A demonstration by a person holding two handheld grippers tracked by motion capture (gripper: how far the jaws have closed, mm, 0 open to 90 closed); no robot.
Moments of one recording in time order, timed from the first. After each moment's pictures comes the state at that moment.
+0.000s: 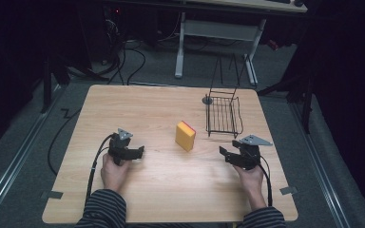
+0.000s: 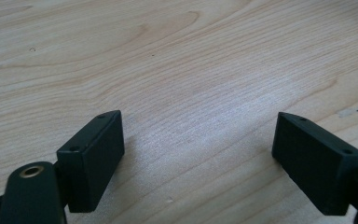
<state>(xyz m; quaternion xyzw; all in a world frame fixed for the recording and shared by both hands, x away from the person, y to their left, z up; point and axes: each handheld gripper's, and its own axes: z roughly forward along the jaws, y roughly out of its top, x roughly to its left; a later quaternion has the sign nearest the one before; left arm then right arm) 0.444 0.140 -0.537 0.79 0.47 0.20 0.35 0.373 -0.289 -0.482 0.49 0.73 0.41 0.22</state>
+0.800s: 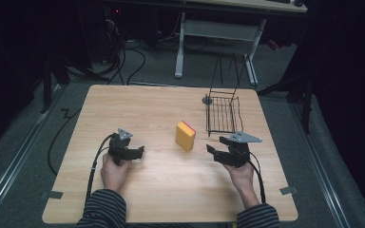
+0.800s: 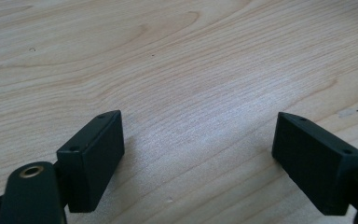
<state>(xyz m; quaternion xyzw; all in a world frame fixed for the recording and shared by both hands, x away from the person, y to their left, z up) 0.444 0.140 -0.537 0.79 0.47 0.20 0.35 0.375 -0.250 -0.463 0.44 0.76 0.44 0.21</state>
